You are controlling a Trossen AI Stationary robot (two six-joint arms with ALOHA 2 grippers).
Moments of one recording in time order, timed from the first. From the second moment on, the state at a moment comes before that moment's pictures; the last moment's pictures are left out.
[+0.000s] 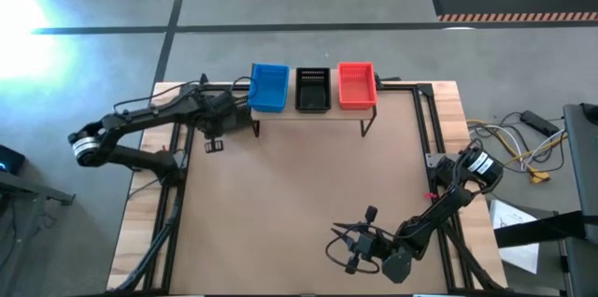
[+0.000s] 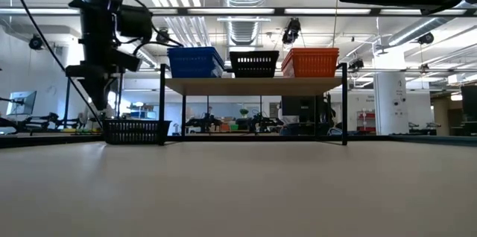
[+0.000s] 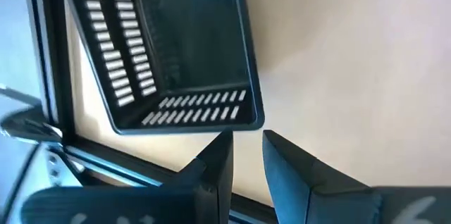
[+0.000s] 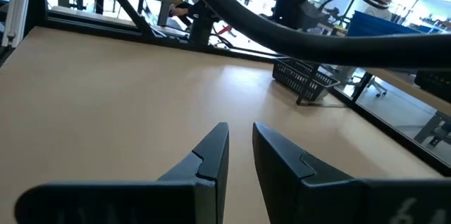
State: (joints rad) left arm 0.58 1.19 0.81 -0.99 -0.28 0.42; right arm 0.84 1.88 0.86 0.62 1.22 0.10
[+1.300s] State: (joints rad) left arm 0.58 1.16 0.79 -0.97 -0.24 0.49; right arm 0.84 1.88 0.86 0.62 1.22 0.12
